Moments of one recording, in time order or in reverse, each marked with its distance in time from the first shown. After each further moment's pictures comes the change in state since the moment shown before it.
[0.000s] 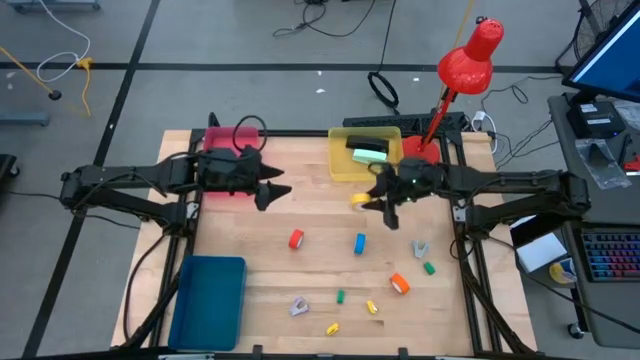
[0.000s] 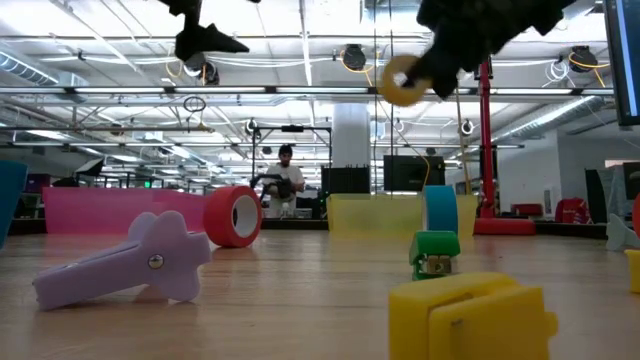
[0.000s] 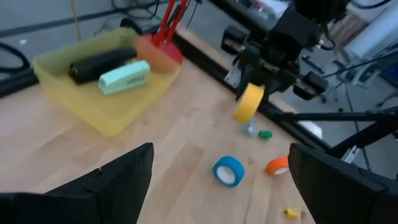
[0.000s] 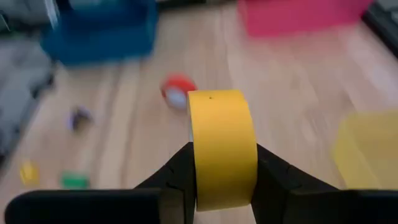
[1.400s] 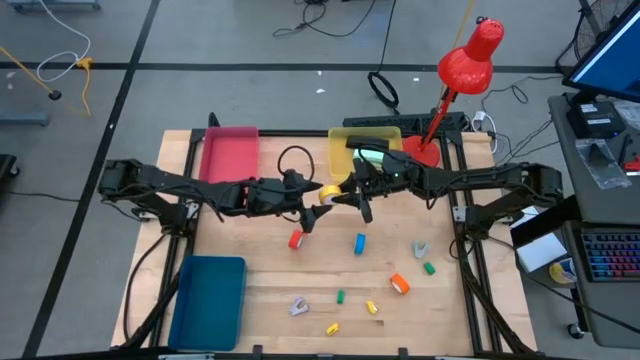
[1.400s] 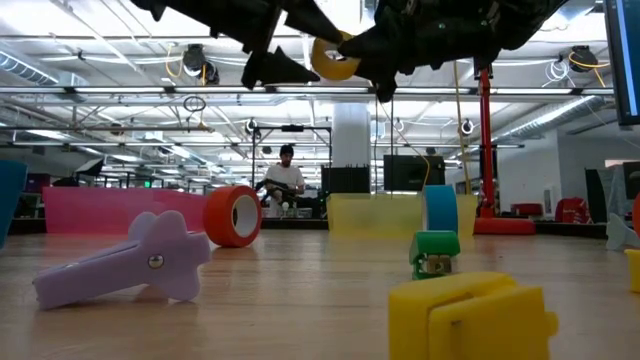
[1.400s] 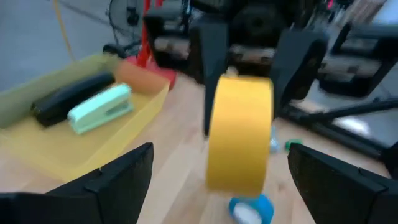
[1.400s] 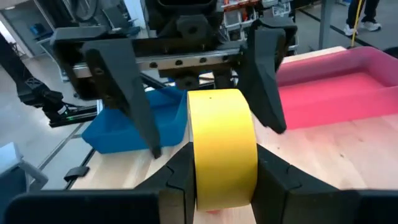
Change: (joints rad) left arm -0.137 0.432 0.000 0.498 -0.211 0.178; right arm -0.047 0.276 0.000 0.621 -0.177 0.114
